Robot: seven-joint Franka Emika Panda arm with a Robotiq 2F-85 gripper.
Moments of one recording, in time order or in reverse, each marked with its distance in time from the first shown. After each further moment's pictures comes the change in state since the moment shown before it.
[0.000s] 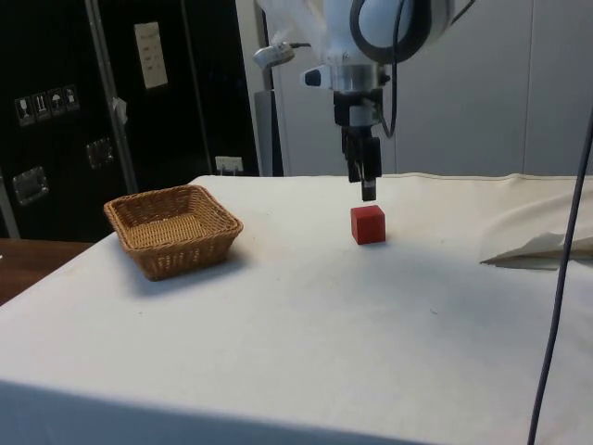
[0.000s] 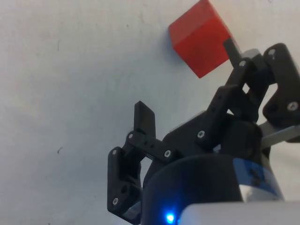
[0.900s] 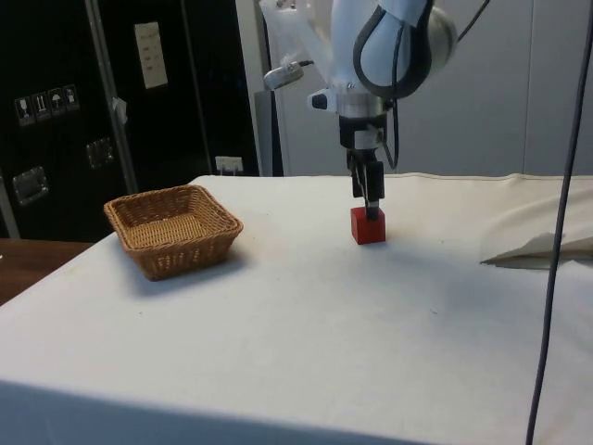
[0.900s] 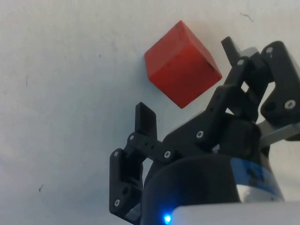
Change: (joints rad) arm -0.011 0.138 -0.014 0.001 0.032 0.156 -0.033
